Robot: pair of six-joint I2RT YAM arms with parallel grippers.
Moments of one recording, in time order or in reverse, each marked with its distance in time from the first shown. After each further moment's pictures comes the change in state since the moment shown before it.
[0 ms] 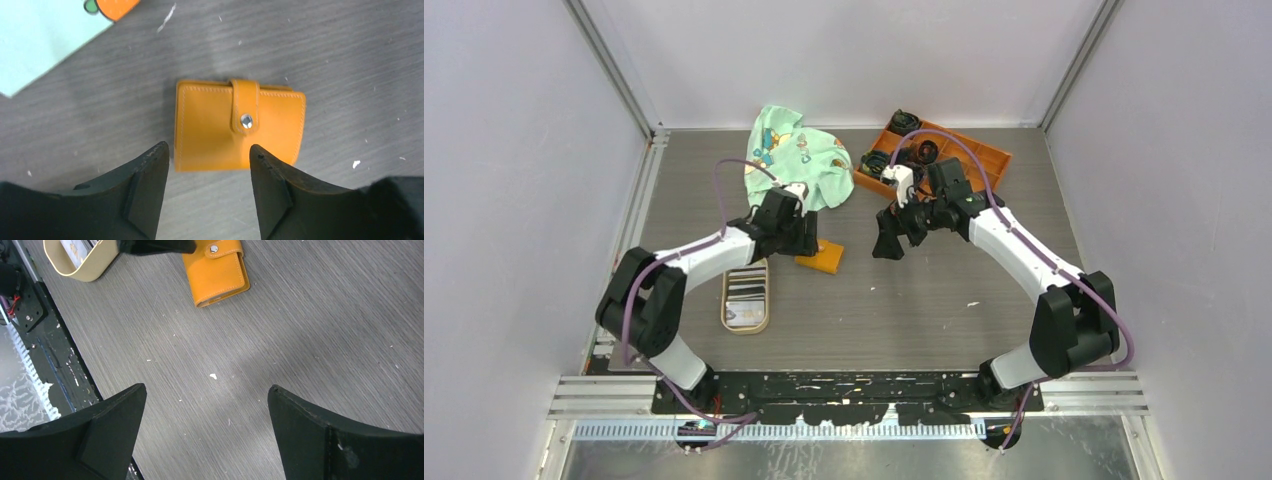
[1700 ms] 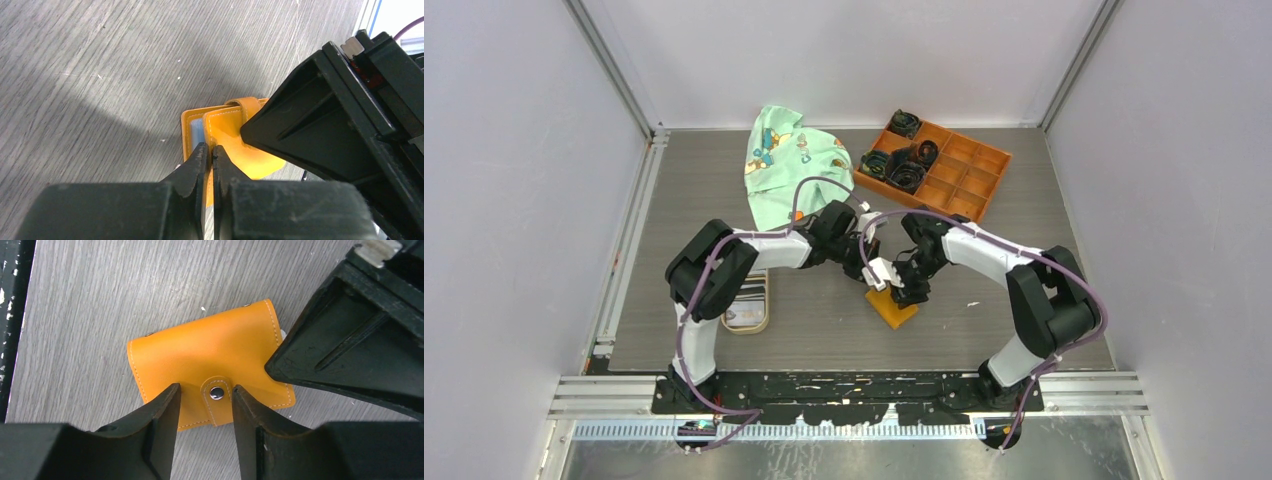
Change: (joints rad) left arm -0.203 0.406 0.210 0.261 0.706 0.050; right arm 0.109 0.122 -0.199 -0.257 0.017 -1.198
